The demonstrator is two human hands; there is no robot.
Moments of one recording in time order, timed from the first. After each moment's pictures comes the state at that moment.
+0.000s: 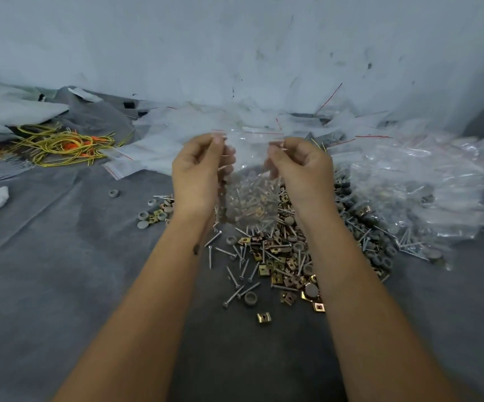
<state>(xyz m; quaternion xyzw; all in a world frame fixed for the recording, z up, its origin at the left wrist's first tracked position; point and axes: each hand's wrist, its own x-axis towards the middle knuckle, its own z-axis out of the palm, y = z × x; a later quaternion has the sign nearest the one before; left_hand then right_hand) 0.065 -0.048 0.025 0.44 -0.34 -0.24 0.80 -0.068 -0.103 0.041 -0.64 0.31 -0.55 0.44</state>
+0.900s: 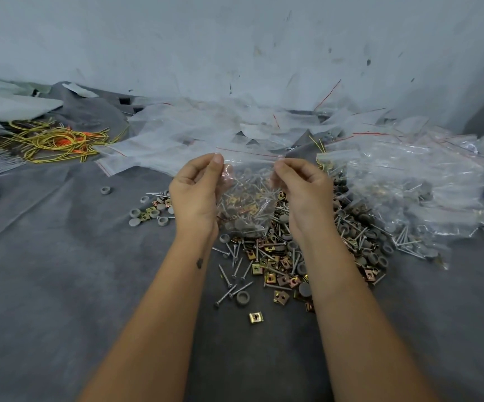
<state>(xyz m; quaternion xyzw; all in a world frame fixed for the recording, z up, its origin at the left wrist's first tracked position) 0.047 -0.049 -0.002 0.39 -0.25 -0.27 0.84 -0.079 -0.107 0.013 -0.53 0.29 -0.57 0.55</state>
